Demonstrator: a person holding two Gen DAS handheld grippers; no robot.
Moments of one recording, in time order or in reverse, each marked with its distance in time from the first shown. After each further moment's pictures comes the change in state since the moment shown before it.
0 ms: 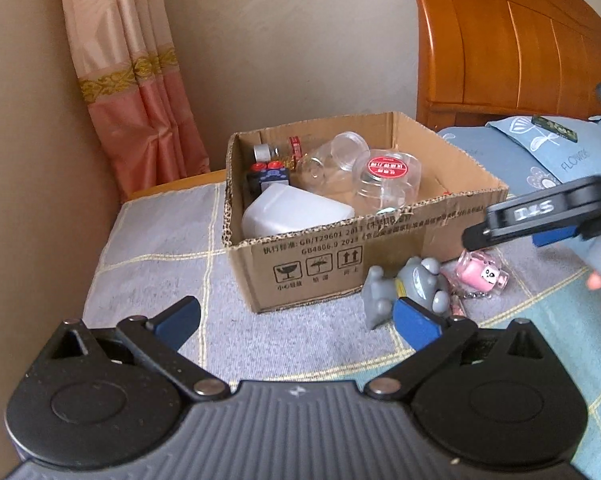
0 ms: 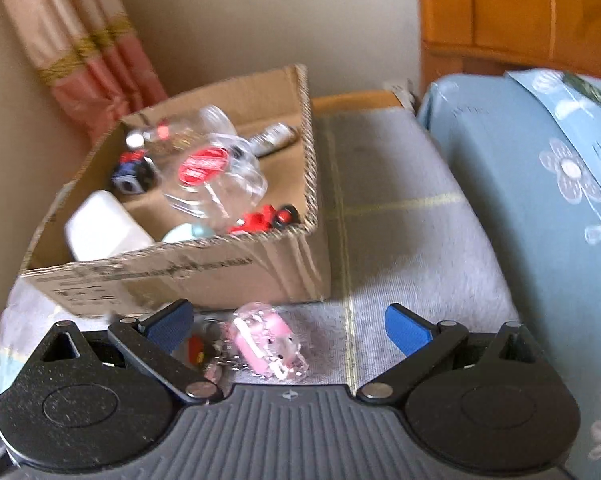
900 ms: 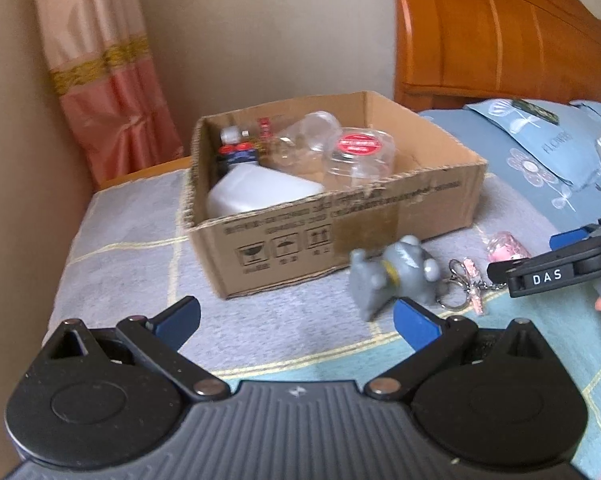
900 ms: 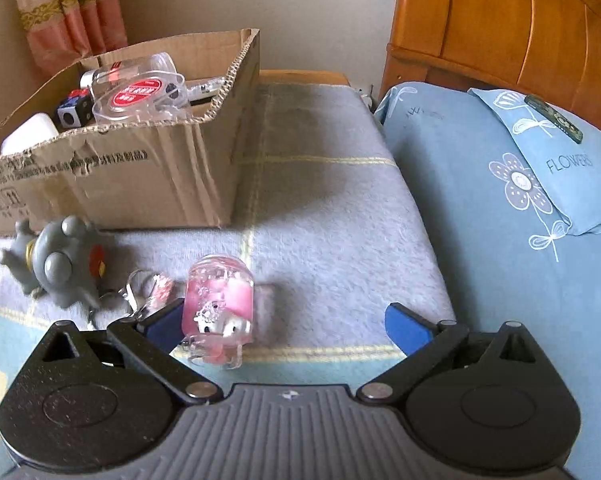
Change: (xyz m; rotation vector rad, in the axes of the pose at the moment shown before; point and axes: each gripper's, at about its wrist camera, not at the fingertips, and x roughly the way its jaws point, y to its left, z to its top) left arm 0.014 -0.016 -0.006 0.046 0.042 -0.072; right arm 0.005 -0.030 -0.045 -0.153 -0.018 -0.168
